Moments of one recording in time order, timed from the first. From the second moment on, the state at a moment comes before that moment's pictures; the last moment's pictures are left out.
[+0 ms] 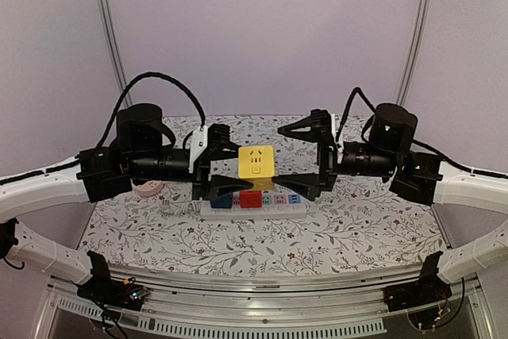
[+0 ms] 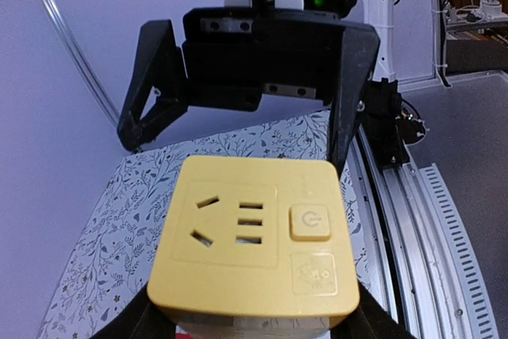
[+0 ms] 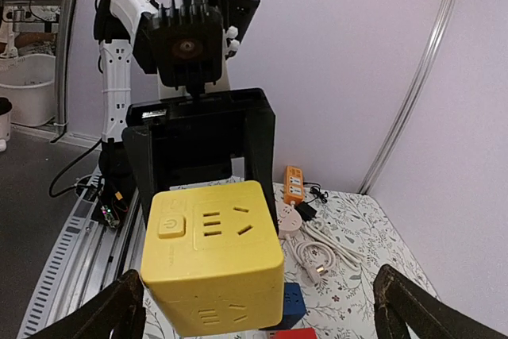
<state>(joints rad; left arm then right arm) -0.99 1.17 0.97 0.02 0.43 0.38 0.95 1.22 0.89 0.36 -0.49 -0.24</state>
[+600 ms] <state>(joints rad) -1.00 1.17 0.97 -0.09 0.30 0.50 1.05 1.39 1.33 -0.47 -0.32 -0.59</state>
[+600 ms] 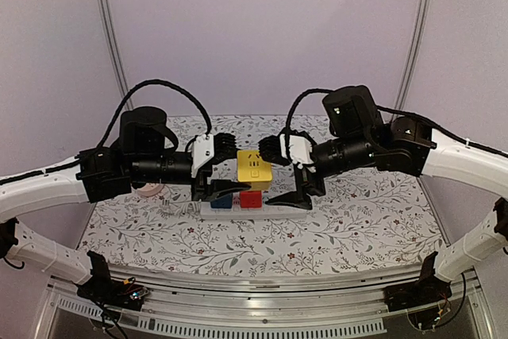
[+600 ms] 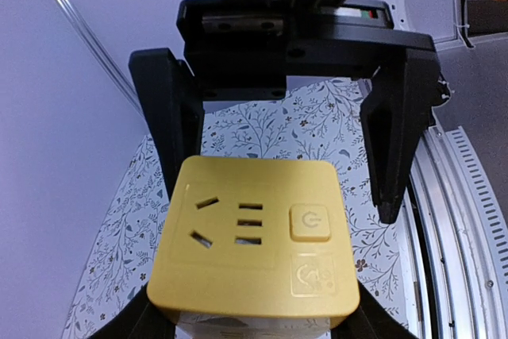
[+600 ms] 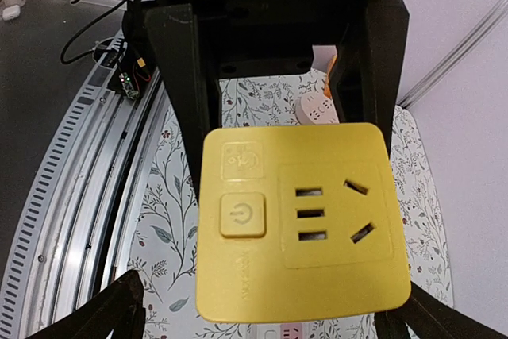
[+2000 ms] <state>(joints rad) -0.97 1.12 0.95 -0.10 0.29 0.44 0.83 1.48 1.47 -0.53 -0.50 -0.28</state>
